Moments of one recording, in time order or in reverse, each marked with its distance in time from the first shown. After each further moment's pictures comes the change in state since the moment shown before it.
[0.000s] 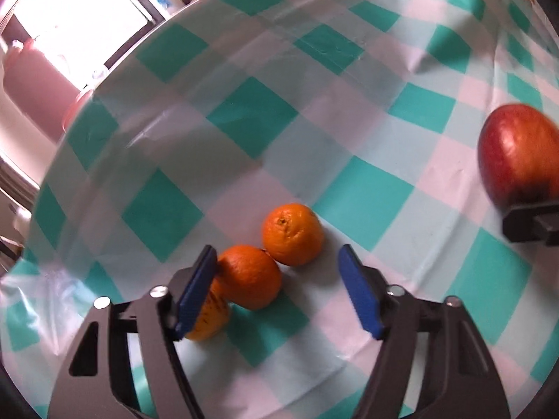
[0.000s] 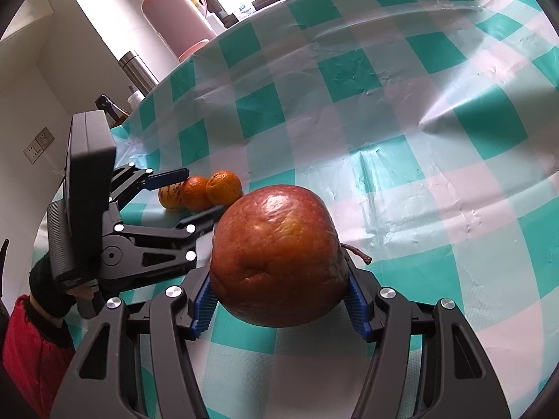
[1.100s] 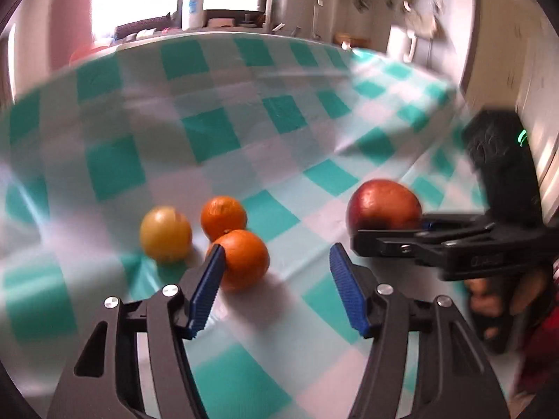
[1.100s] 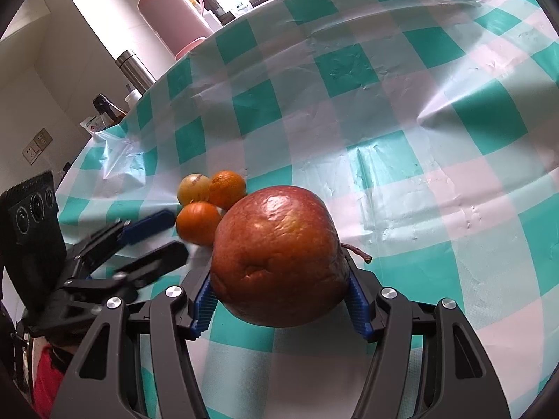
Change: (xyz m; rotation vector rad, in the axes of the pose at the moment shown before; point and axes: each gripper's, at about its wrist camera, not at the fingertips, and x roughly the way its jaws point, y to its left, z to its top) left arm -0.056 0.017 -0.049 -0.430 -0.251 -0.419; right arm 0.002 -0.002 -0.001 0.009 0.013 -0.004
